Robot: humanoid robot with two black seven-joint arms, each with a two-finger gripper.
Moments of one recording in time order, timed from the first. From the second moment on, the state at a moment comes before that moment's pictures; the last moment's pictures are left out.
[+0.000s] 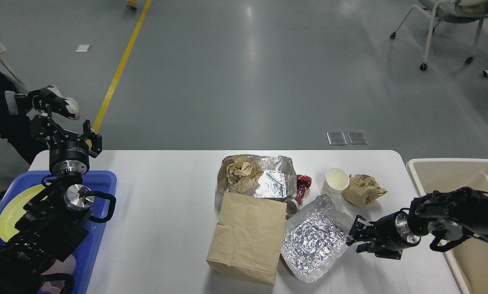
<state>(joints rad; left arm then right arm) -0.74 0.16 -0.96 -0.23 -0.07 -0.30 -0.62 1.14 -0.40 -0.98 0.90 0.00 0.43 0.16</state>
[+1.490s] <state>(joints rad) -0.74 0.16 -0.96 -0.23 -0.07 -0.30 -0.62 1.70 -0.89 -1.04 0.89 -0.01 0.70 0.16</state>
